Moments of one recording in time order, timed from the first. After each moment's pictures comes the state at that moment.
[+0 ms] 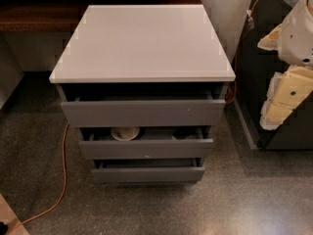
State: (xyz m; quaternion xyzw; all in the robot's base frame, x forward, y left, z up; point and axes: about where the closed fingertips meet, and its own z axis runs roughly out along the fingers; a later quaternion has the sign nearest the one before) arm 0.438 -0.216 0.980 -0.60 0.78 -0.04 0.16
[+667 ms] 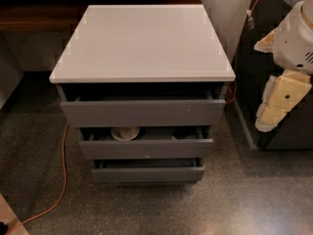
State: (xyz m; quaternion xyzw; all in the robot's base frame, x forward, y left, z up) arm 0.442 -0.213 0.972 -0.61 0.78 -0.04 0.17
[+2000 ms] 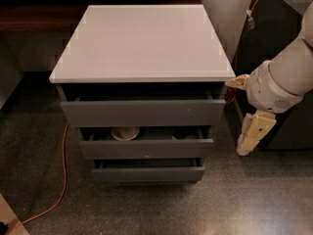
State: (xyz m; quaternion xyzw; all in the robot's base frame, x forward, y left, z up) arm 0.468 -0.202 0.862 -0.67 0.71 0.03 0.20
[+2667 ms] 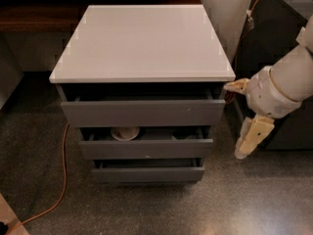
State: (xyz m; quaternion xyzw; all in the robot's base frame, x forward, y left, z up) arm 0.468 -0.200 0.852 -0.67 0.71 0.05 0.22
